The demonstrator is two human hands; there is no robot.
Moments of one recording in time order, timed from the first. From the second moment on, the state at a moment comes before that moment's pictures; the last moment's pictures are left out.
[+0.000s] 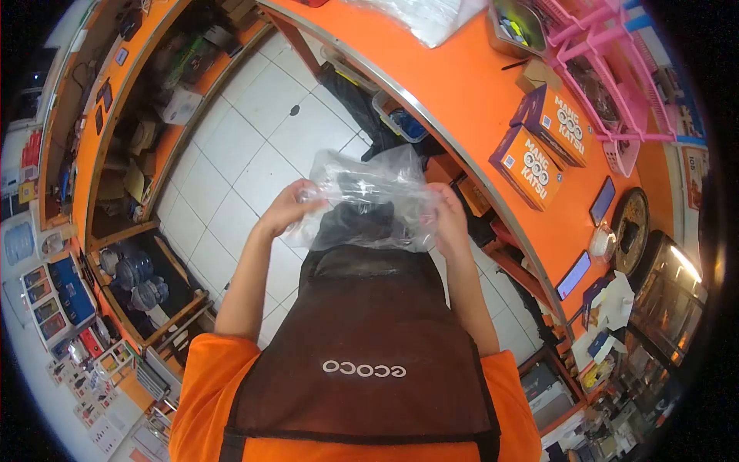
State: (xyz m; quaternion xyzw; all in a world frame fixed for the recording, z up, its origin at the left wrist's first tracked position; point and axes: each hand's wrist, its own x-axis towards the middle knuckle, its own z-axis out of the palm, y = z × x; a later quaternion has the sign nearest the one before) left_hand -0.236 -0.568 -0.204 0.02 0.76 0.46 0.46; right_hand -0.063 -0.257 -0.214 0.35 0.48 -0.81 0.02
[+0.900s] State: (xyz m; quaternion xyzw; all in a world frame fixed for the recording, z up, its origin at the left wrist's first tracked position) left_hand -0.218 -0.629 -0.209 -0.01 0.41 0.58 0.70; right_hand -0.053 -0.225 -0.189 0.23 0.30 -0.93 0.01
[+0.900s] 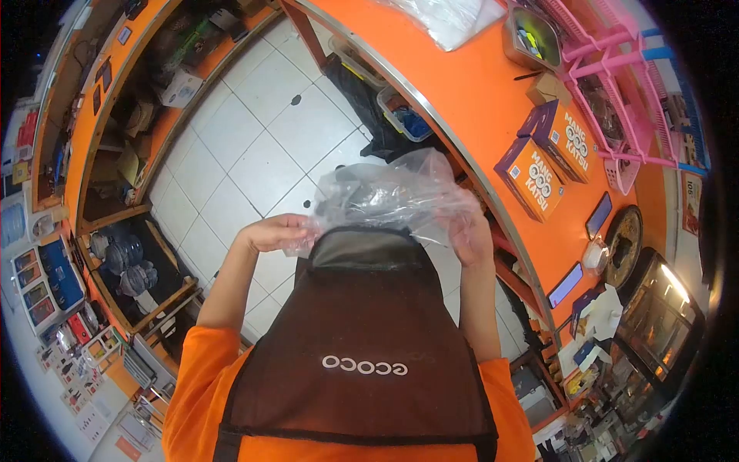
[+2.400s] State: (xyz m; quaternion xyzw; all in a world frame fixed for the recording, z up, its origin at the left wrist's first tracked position) left_hand -0.376 -0.350 -0.058 0.43 0.81 0.37 0.16; right_hand -0.171 -0.167 0.008 0.07 0.85 -0.50 -0.15
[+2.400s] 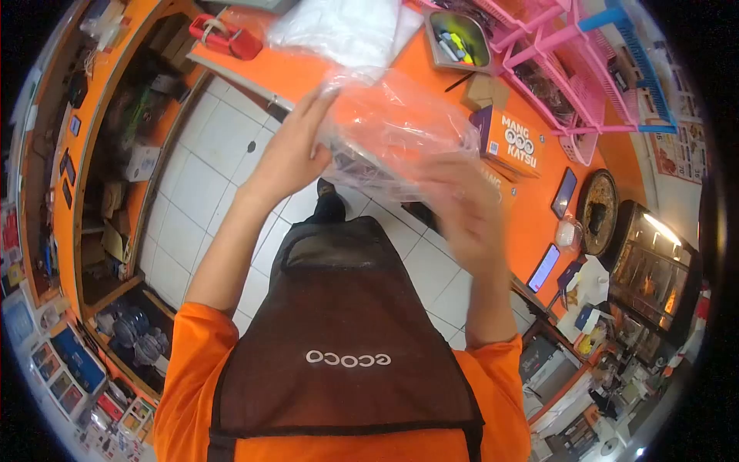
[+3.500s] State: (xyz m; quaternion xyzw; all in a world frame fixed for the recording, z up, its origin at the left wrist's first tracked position) left_hand -0.480 -0.299 -0.080 0.44 0.81 0.30 0.26; right_hand -0.175 0.045 -0.027 0.24 0.94 -0.16 0.17
